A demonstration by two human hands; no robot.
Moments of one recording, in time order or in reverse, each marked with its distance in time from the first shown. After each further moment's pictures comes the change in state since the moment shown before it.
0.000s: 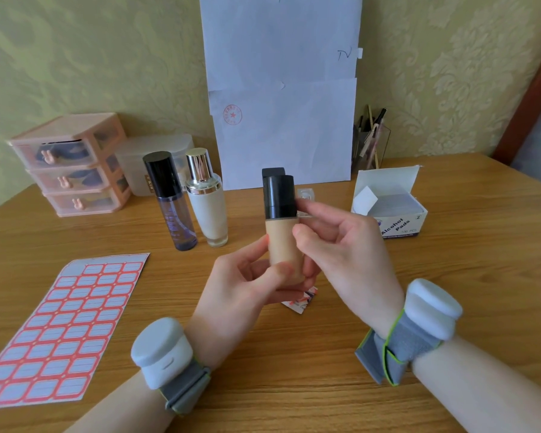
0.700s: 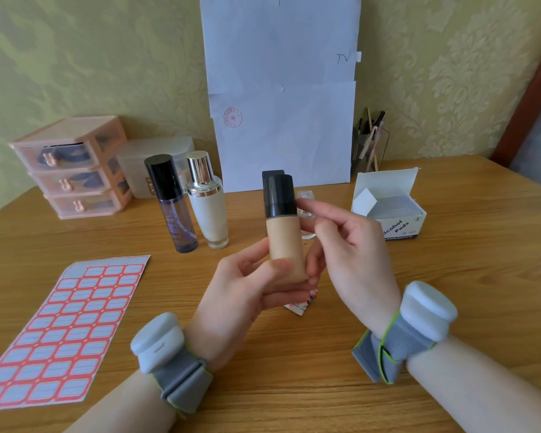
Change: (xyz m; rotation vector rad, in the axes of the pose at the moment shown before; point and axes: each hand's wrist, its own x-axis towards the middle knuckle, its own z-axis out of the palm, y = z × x) left_hand 0.003 0.001 0.001 -0.170 -0.041 -0.075; right_hand 0.000 0.001 0.001 0.019 0.103 0.035
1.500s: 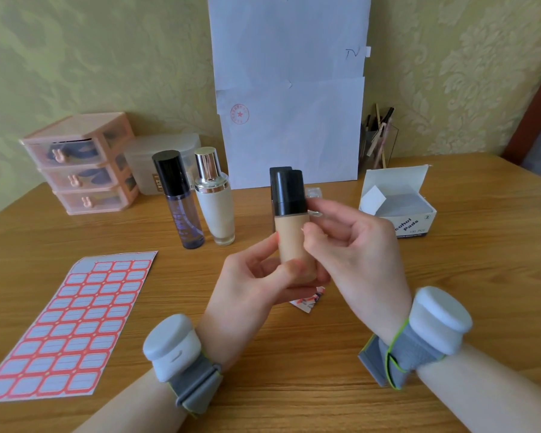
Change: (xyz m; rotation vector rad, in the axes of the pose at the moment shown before) left_hand -0.005 0.003 0.005 0.073 0.012 0.068; right_hand -0.007 -0.007 0.005 -0.060 -0.008 -0.077
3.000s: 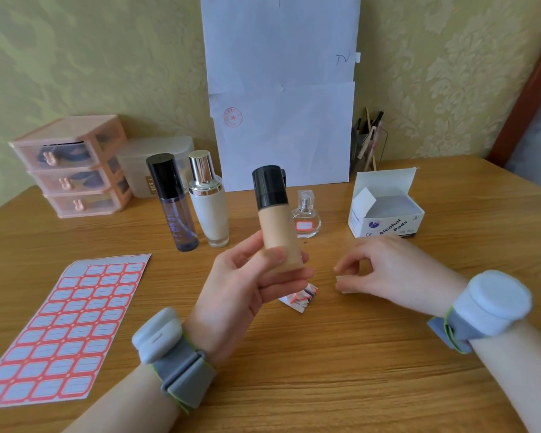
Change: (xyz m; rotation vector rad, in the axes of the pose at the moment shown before) left_hand 0.006 0.001 -0.007 -0.182 0.024 -0.065; right_hand 0.017 0.035 -0.079 -0.964 -0.522 0.129
